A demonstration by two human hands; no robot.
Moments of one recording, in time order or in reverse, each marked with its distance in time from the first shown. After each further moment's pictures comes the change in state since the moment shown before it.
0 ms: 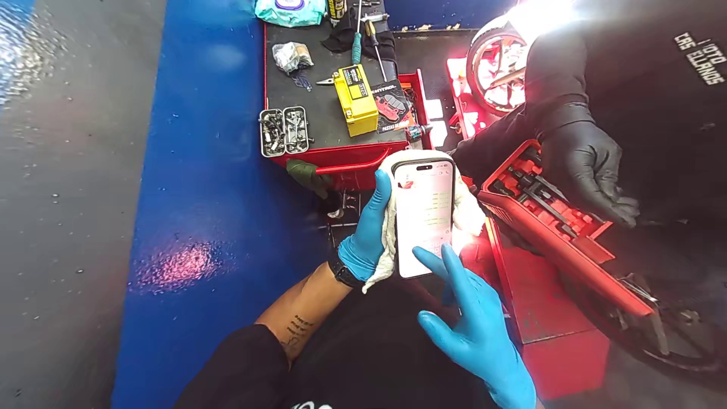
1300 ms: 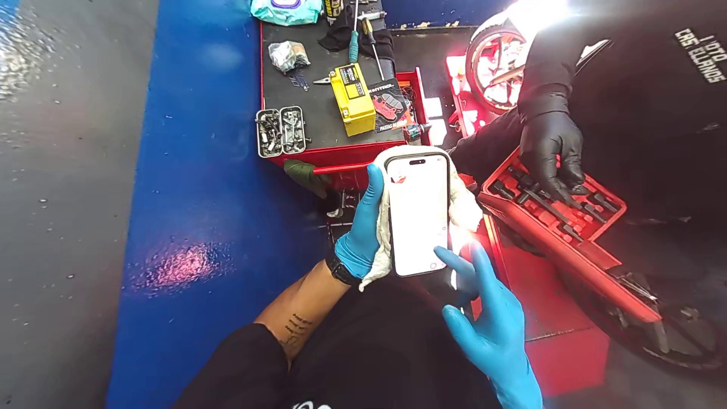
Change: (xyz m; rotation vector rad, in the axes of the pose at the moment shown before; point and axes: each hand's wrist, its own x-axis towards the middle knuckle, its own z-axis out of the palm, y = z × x) left_hand 0.007 0.001 -0.001 -0.008 0.043 0.023; right_hand -0.008 0.012 -0.012 0.030 0.120 0.065
